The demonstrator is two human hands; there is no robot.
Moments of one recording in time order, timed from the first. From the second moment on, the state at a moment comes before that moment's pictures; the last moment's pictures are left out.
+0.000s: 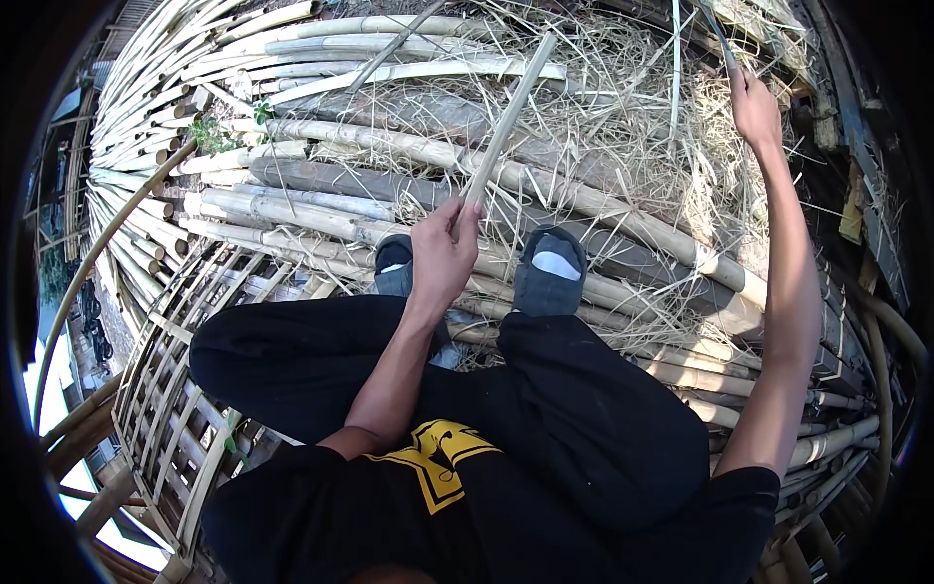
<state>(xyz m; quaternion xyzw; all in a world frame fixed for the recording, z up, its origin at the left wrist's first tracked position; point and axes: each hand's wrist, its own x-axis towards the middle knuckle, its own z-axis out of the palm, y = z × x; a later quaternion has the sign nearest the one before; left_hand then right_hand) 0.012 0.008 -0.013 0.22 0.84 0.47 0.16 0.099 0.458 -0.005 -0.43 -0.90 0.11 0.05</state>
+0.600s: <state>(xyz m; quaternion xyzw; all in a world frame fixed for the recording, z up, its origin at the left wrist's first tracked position) 0.016 0.009 -0.027 0.26 0.87 0.41 0.10 0.070 0.229 -0.029 -0.03 -0.96 0.25 -0.07</state>
